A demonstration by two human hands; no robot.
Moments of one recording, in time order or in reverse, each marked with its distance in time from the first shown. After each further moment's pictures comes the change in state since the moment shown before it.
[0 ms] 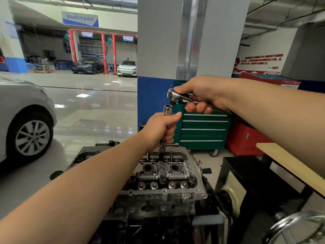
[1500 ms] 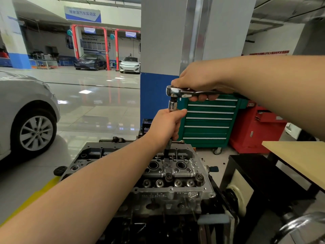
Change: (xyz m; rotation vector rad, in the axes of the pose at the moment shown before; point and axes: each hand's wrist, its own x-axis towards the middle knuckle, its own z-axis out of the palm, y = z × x) left_hand -0.008 0.000 0.013 0.006 0.200 0.025; right_hand -0.012 -0.038 0.021 -0.569 0.183 -0.120
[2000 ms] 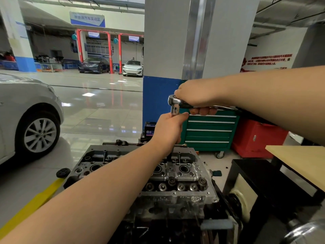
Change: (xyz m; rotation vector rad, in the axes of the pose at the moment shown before) left_hand 0.000 -0.002 0.007 0.076 0.176 0.014; right_hand 0.002 -0.007 0.022 -0.183 -0.080 0.016
